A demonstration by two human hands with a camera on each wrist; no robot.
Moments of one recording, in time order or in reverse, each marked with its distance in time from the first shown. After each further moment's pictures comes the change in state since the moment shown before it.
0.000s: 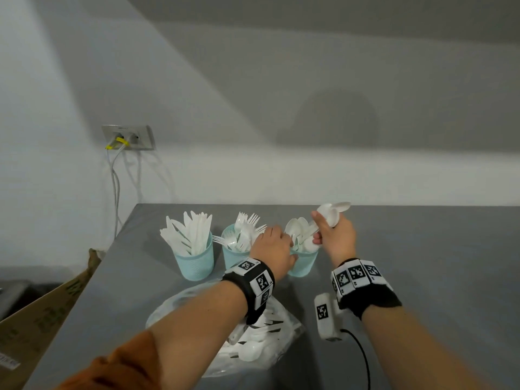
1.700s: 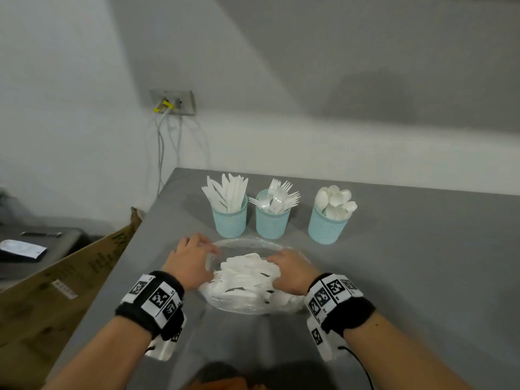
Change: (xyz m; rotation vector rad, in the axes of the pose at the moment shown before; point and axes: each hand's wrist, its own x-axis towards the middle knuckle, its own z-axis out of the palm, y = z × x) left_hand -0.190 -0.135 -0.045 -0.045 -0.305 -0.458; right_hand -0.139 0.017 0.074 -0.889 -0.981 -0.330
